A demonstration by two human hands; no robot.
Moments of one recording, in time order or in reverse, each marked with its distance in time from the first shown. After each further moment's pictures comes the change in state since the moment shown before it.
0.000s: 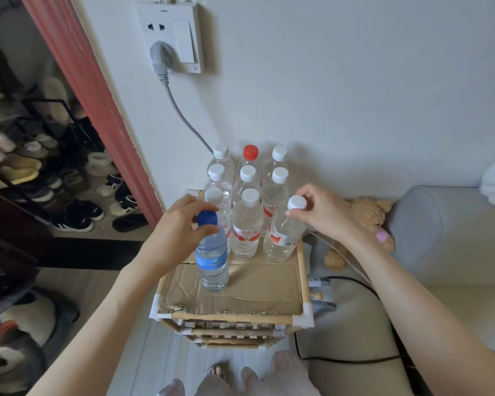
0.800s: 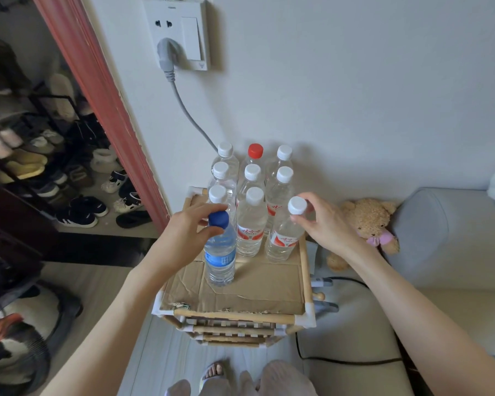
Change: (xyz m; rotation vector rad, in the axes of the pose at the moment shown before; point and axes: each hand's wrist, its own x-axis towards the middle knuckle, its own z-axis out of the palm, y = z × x) left_hand -0.006 0.004 0.005 -0.133 -0.073 -0.063; right_hand -0.010 0.009 0.018 -0.004 -0.001 -0.101
